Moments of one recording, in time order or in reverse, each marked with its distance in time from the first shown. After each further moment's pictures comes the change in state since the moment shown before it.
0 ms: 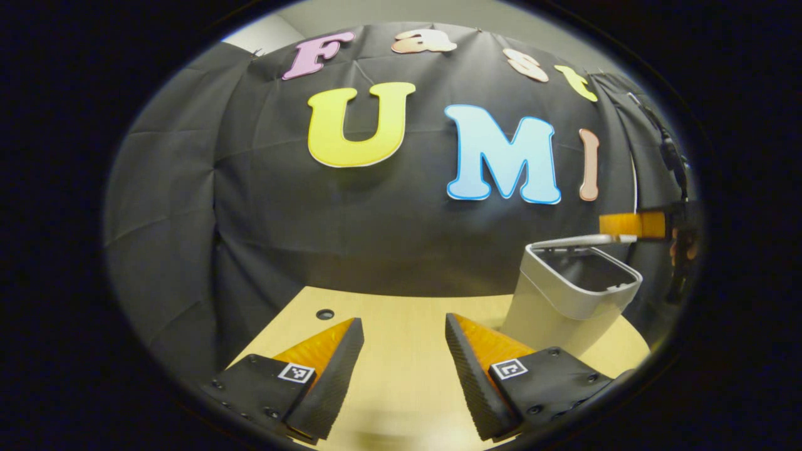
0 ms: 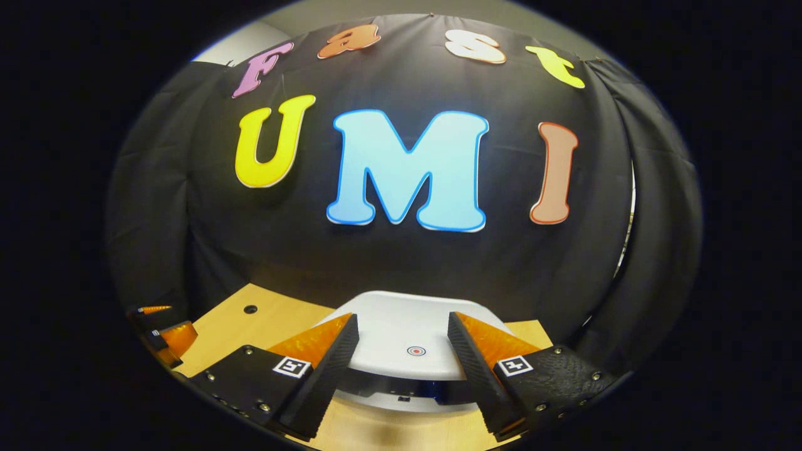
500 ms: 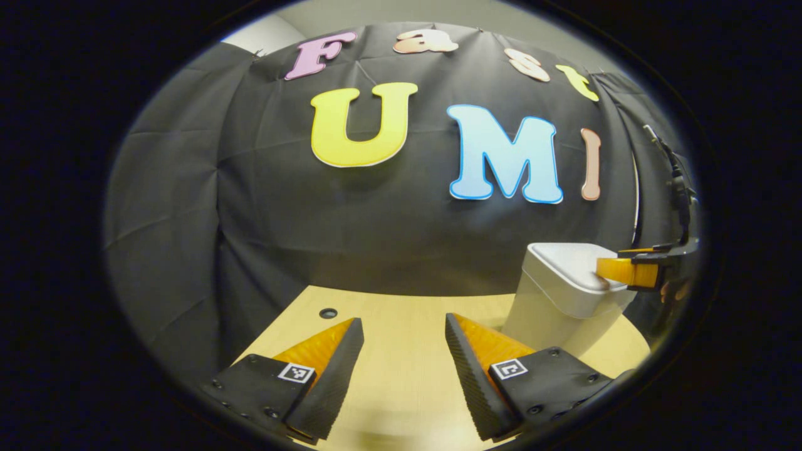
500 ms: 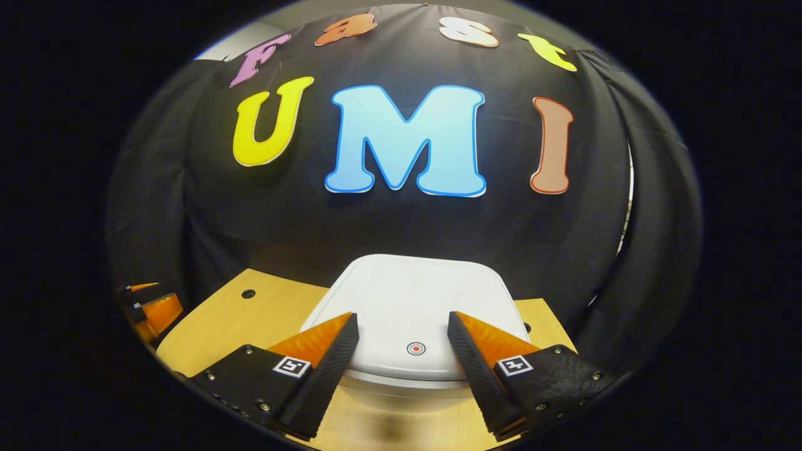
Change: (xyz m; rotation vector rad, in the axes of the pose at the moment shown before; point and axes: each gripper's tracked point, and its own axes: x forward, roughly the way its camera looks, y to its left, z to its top) left arm -0.003 0.004 -0.001 -0.004 0.005 0.012; right arm 0.004 0.006 -0.042 0.028 0.042 -0.010
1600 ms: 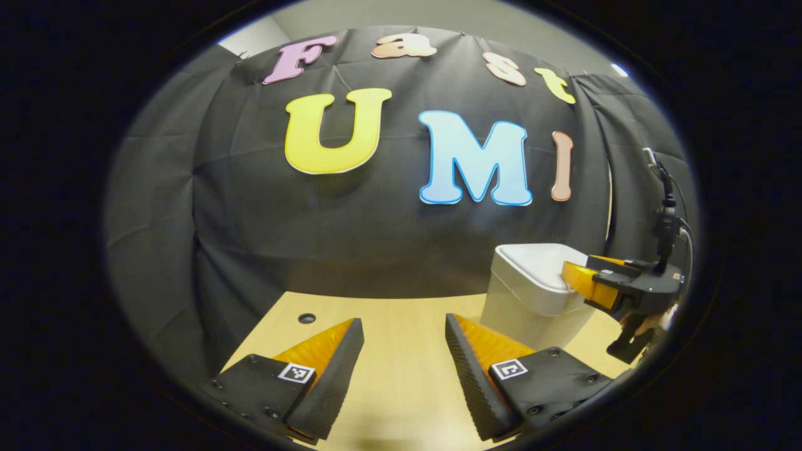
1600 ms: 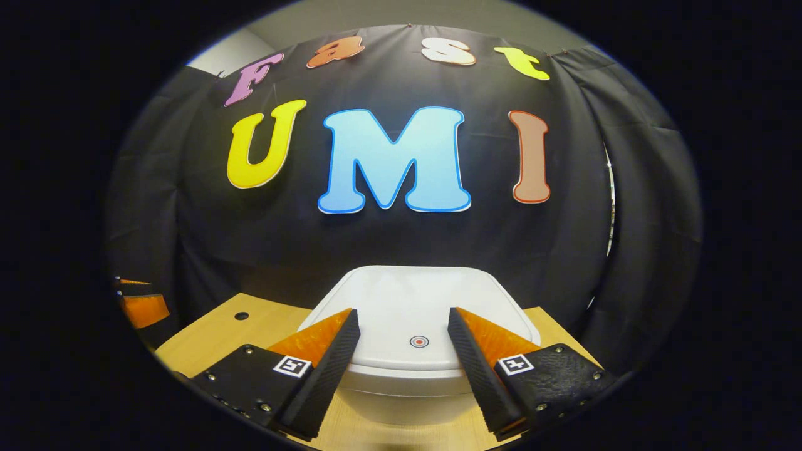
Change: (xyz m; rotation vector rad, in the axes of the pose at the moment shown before) left arm -0.018 -0.022 0.011 0.034 -0.018 -0.128; right arm -0.007 -0.009 0.000 0.075 -0.179 -0.058
